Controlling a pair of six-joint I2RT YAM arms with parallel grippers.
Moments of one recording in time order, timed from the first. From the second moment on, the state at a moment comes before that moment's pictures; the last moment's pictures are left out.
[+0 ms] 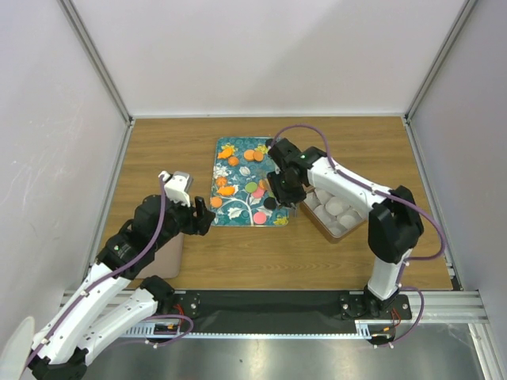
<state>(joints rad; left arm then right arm) -0.60 0.62 0.76 -0.61 -0.09 -0.28 0.70 1.79 1.51 -0.91 -0.02 0.35</state>
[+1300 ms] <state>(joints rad) -0.60 0.61 0.76 -0.61 -0.10 -0.28 0.71 1.85 1.52 -0.89 -0.02 0.34</state>
